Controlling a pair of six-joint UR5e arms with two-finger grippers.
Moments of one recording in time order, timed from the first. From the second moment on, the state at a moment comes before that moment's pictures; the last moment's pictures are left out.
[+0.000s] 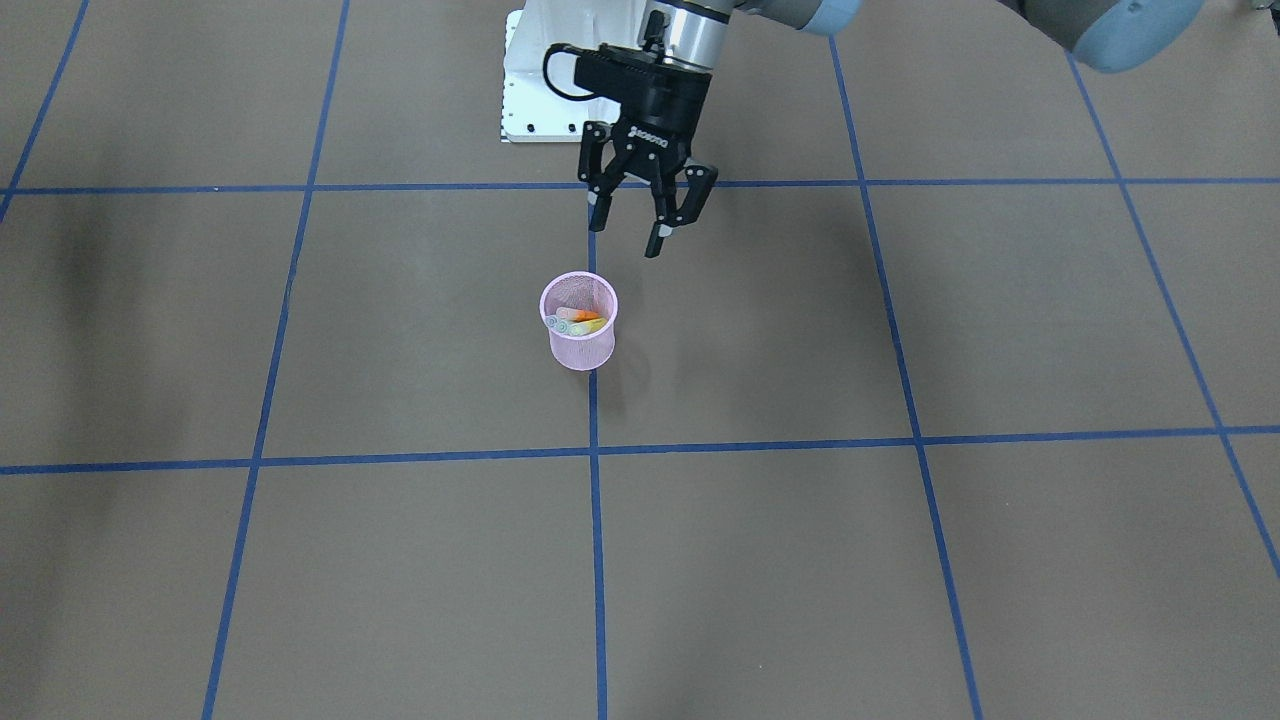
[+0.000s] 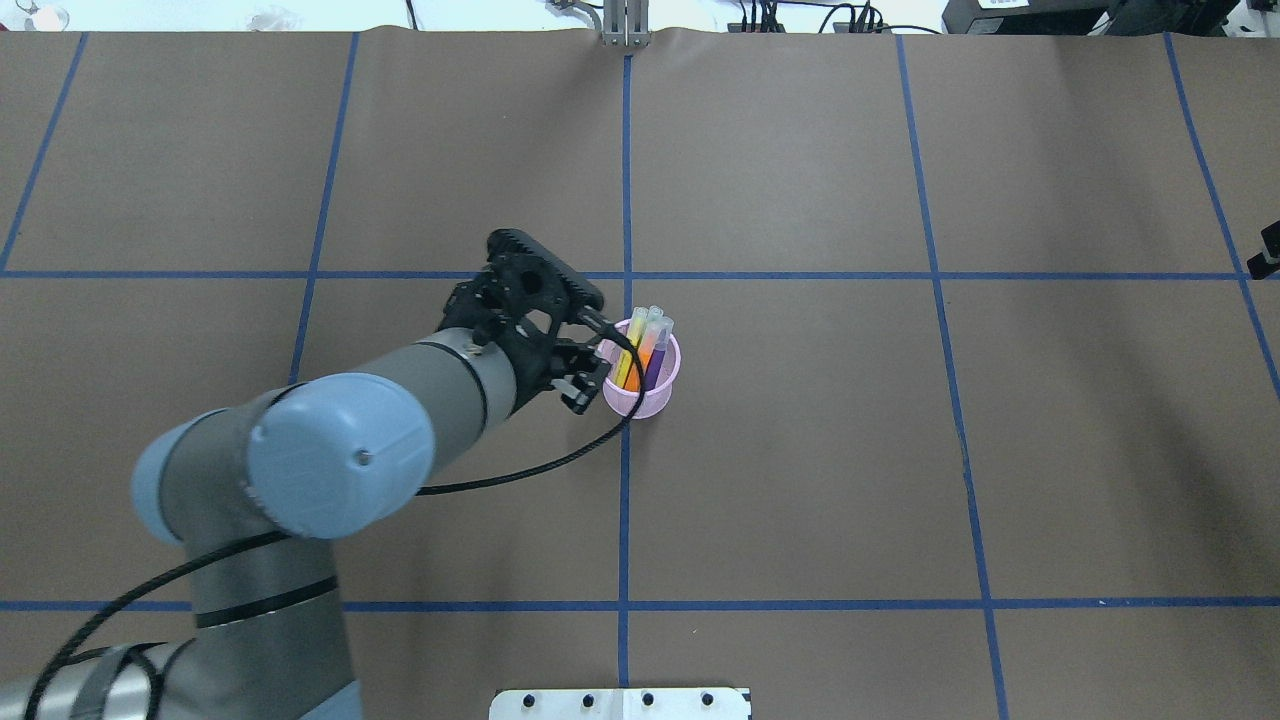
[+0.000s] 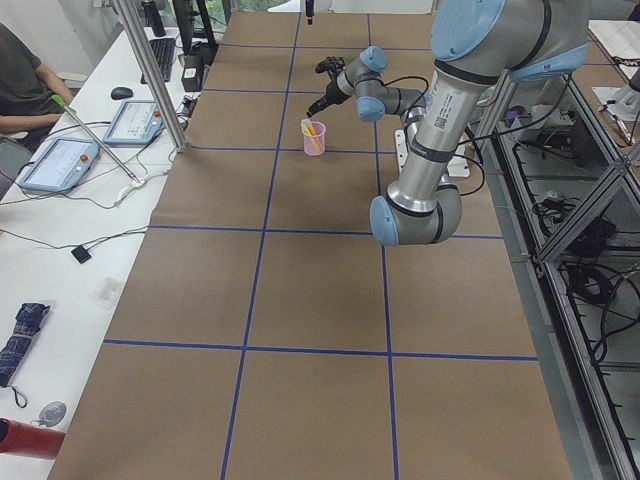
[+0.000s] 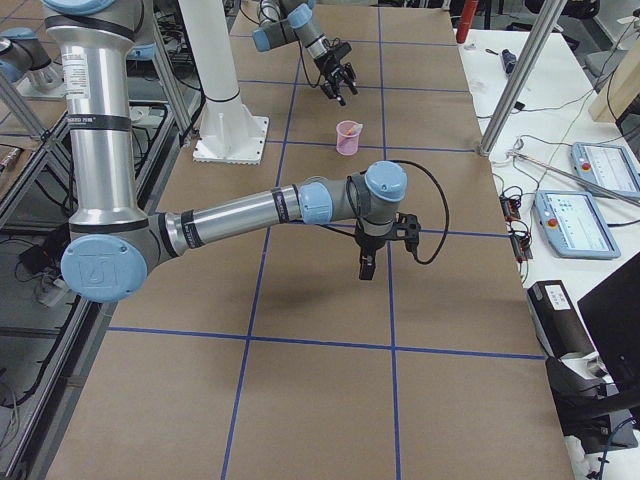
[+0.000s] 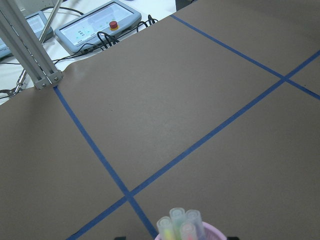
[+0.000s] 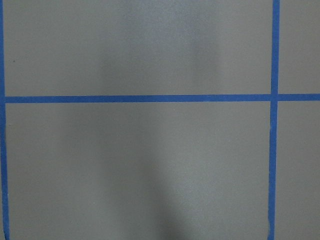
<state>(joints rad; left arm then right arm) -0.37 -2.09 -2.03 -1.81 -1.28 -0.61 1.35 -1.54 1.83 -1.68 2.35 0.29</state>
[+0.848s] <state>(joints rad) -1.15 -1.68 -1.93 -1.81 -2.22 -0.47 1.36 -1.54 1.81 -1.58 2.34 0.30</state>
